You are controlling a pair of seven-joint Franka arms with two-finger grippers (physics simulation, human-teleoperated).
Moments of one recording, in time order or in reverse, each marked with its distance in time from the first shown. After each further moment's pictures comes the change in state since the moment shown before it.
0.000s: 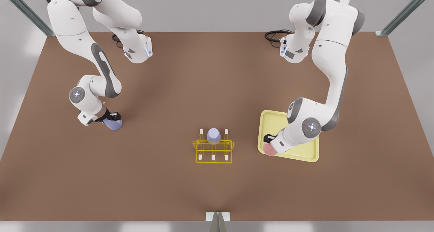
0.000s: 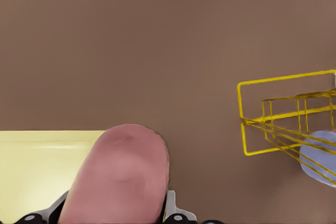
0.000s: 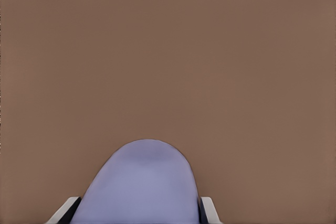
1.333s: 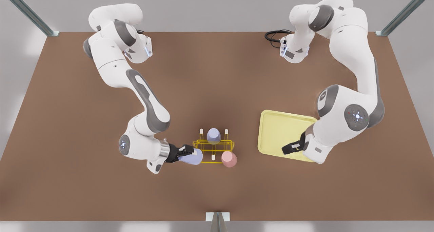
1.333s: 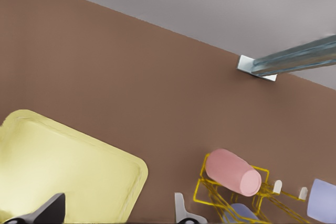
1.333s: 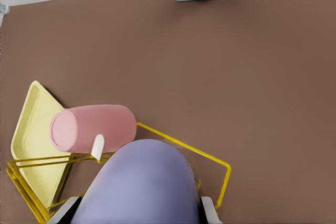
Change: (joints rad) left arm 0.146 -0.088 -0.084 0.340 0.156 -0.393 -0.415; right arm 0.385 0.626 0.254 1.295 0.471 -0.540 0.067
